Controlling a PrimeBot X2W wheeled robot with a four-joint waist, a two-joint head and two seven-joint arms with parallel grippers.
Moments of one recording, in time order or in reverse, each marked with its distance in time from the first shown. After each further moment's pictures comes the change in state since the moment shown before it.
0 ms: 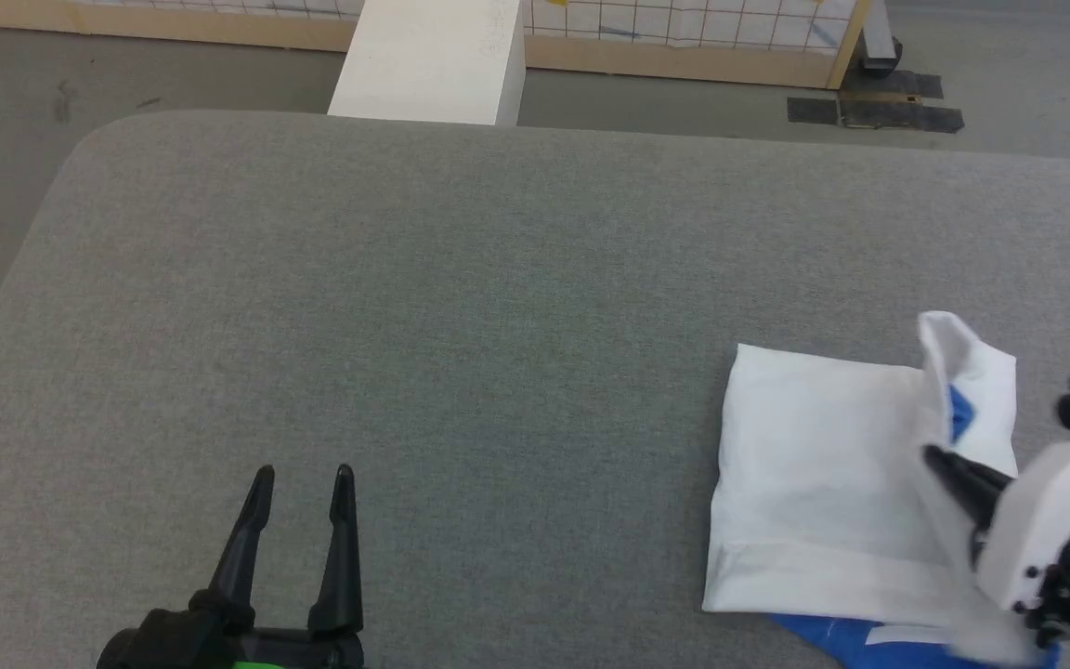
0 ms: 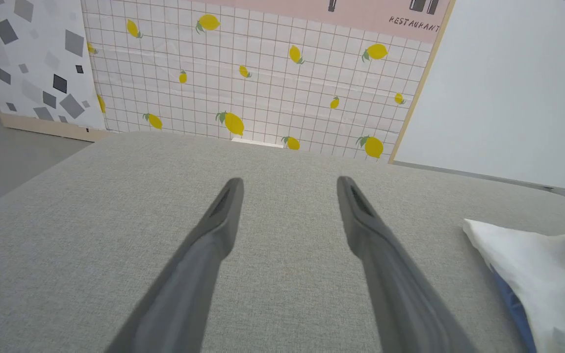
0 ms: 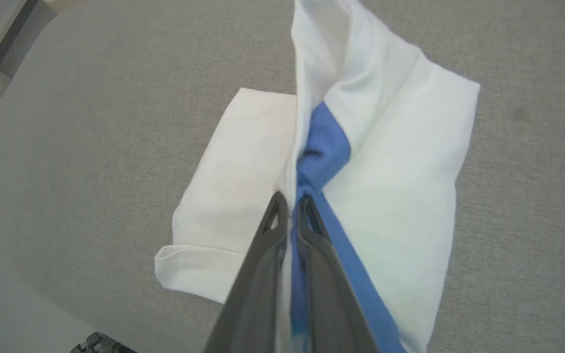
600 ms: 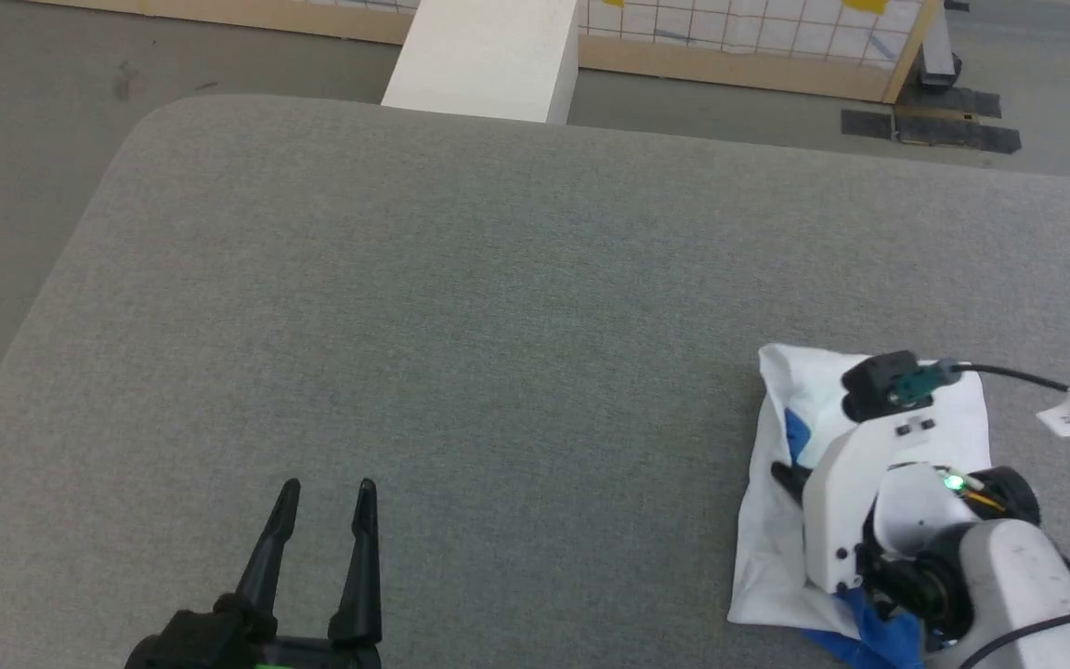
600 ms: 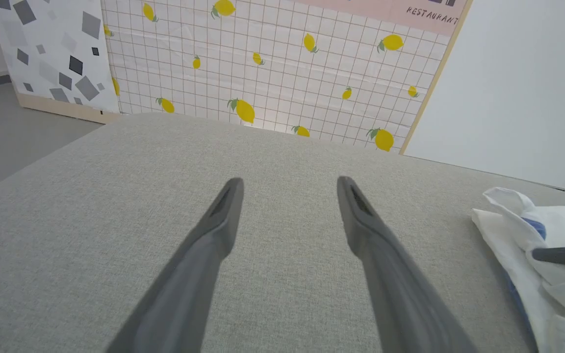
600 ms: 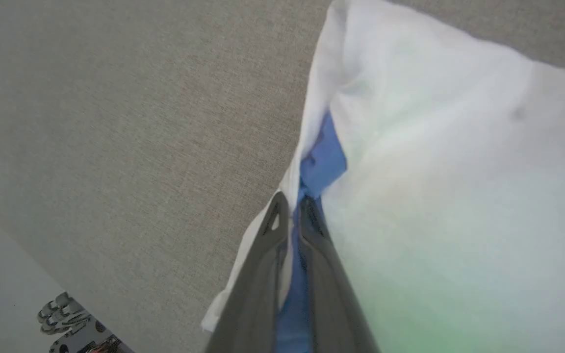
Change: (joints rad) left arm -0.004 -0.027 -0.006 0.051 0.000 -0.037 0.000; right arm -0.169 0.074 0.274 0.321 -0.171 0.000 -0.079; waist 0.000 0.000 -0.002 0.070
